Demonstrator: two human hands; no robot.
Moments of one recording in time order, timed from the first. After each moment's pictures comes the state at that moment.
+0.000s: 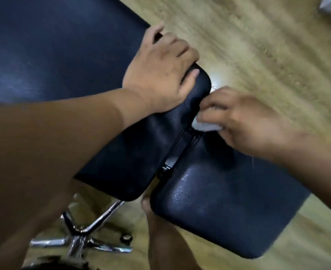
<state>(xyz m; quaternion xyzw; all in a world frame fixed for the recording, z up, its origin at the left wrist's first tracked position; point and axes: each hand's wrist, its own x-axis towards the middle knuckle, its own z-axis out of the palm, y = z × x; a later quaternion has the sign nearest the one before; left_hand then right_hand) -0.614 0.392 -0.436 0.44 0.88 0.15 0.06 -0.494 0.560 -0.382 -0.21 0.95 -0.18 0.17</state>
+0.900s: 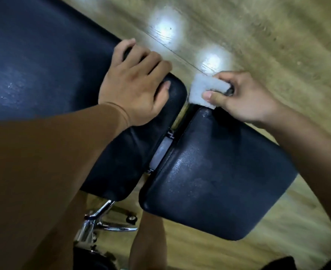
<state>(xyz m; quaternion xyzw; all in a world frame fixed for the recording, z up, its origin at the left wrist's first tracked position) -0.615 0.393 -0.435 0.46 0.88 0.11 0.02 -0.522 0.617 -0.399 0.23 0.82 -0.42 0.31</state>
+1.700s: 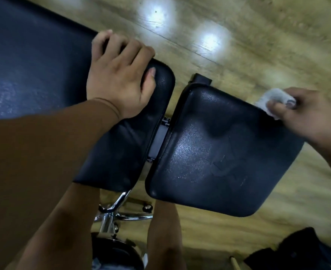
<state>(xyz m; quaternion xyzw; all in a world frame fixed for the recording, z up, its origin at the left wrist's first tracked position) -0.615 0.393 -0.440 0.47 0.88 0.07 0.02 -0.395 0.680 -0.372 0.41 0.85 -0.18 0.28</state>
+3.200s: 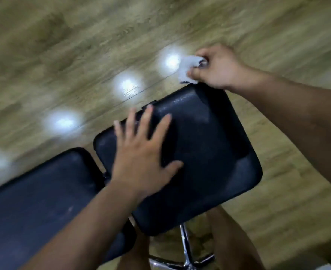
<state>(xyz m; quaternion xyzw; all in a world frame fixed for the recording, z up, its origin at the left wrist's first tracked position) -0.451 0.511 -0.354 0.70 0.66 -0.07 0.26 -0.279 0.715 -0.407 0.56 0.76 -0.33 0.00</state>
